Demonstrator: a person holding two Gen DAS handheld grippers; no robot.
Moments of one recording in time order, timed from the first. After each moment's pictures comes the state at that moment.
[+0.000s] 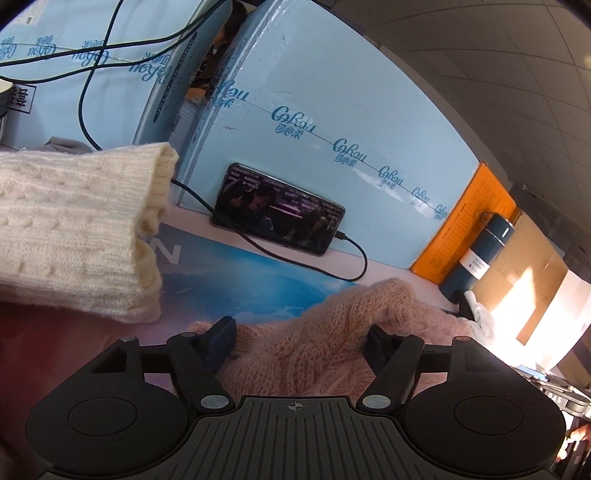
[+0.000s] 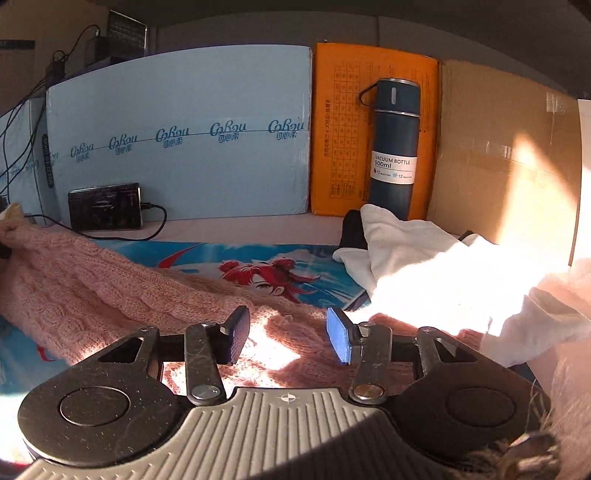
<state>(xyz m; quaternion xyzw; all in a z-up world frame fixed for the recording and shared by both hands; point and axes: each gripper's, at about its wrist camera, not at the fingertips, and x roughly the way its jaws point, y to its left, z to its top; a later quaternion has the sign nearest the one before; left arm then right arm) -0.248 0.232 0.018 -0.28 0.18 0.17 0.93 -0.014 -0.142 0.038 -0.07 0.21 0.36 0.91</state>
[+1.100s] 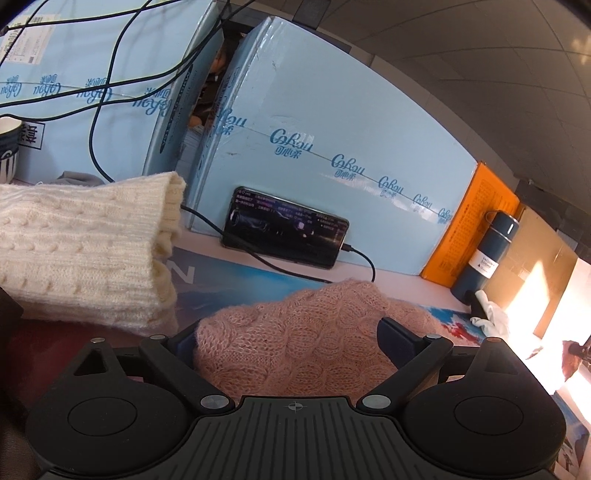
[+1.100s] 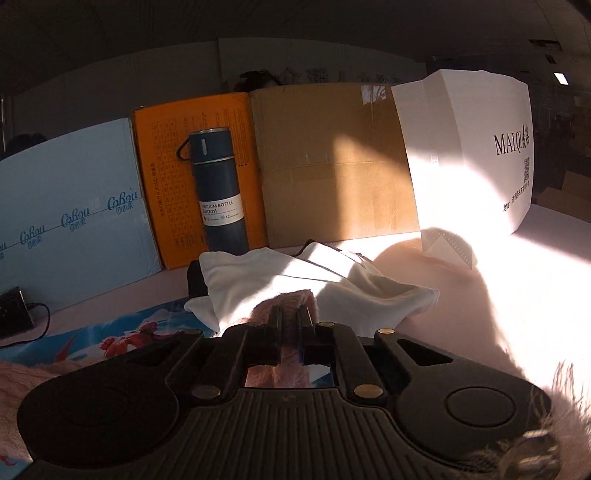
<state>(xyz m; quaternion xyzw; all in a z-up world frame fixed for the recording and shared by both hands) -0.256 0.218 0.023 -0.24 0.16 0.19 0.94 0.004 -0.192 0.084 0.04 0.19 0.17 0.97</state>
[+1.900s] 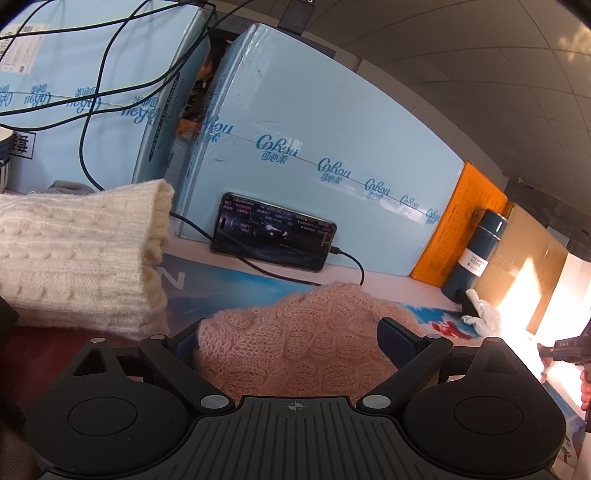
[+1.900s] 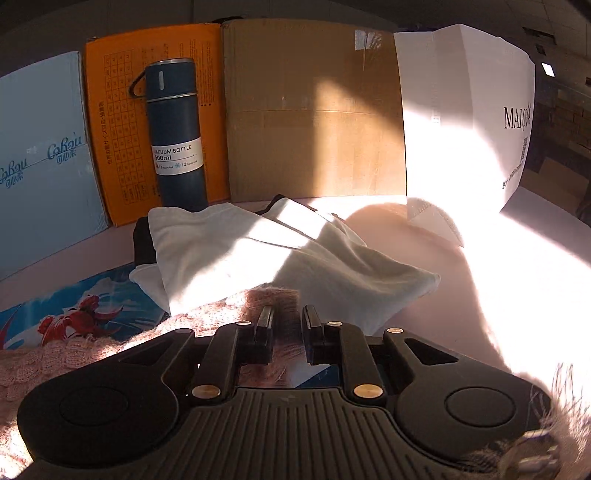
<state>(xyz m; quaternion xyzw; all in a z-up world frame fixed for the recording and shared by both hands) -0.259 0.212 0.025 -0.22 0.16 0.17 0.95 0.043 -0.180 0.063 0.02 0.30 0.08 0.95</state>
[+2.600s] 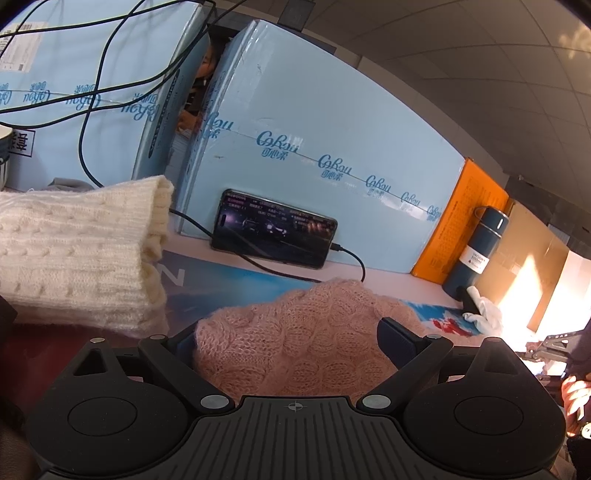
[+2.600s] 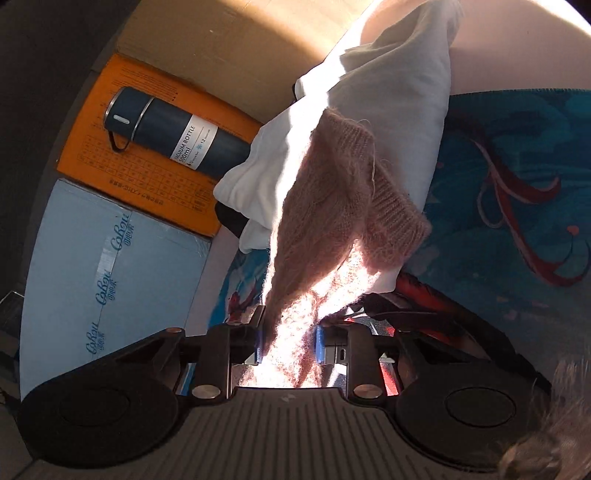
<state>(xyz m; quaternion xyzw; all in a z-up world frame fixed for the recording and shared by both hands) -0.258 0.214 0.024 -0.22 0.16 0.17 0.95 0.041 -0.171 0.010 0.41 0.41 0.17 0.80</state>
